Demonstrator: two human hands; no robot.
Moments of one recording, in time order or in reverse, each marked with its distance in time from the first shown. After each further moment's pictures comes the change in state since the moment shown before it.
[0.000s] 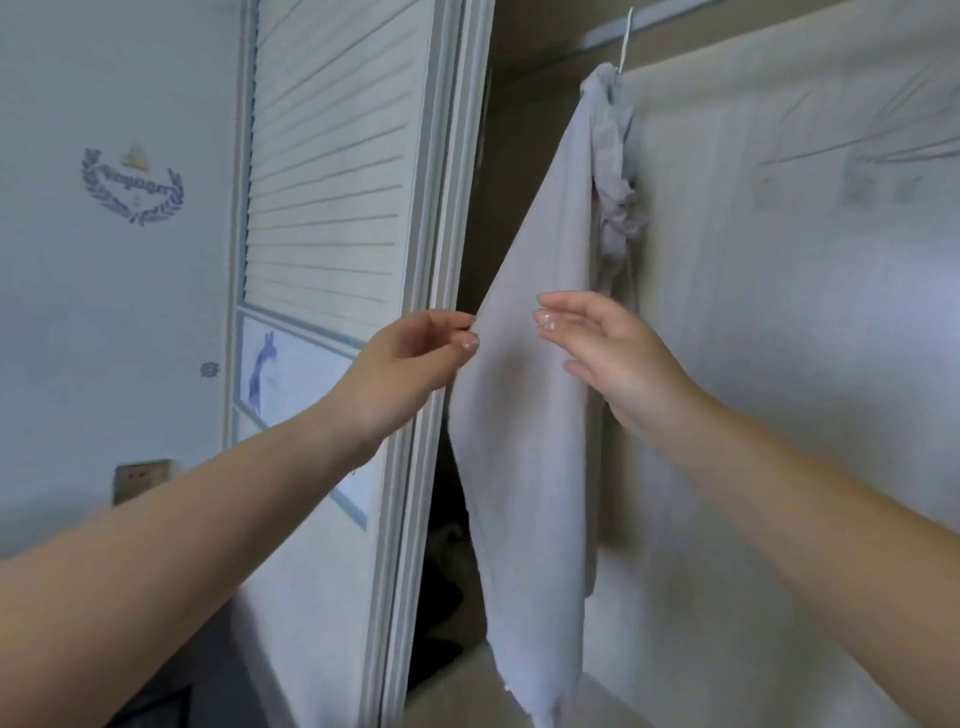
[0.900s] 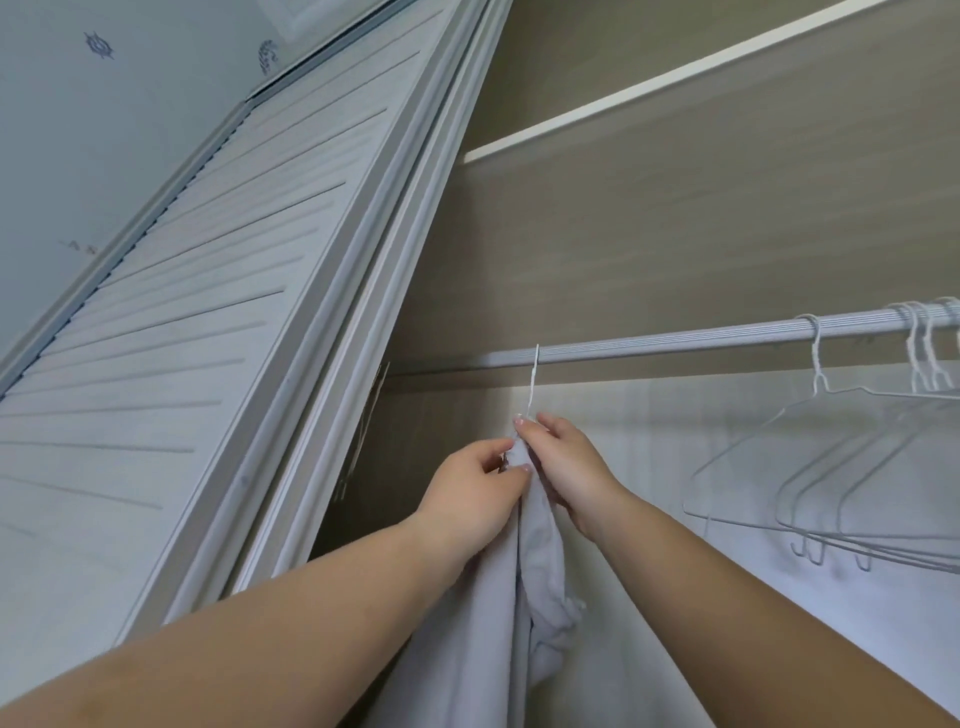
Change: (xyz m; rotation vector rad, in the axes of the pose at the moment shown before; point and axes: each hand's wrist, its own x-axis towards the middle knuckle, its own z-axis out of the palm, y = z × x) left_hand 0.326 0.081 0.093 -0.176 -0.047 0.341; right_hand 0.332 -0.044 -0.110 -0.170 0.314 -0.147
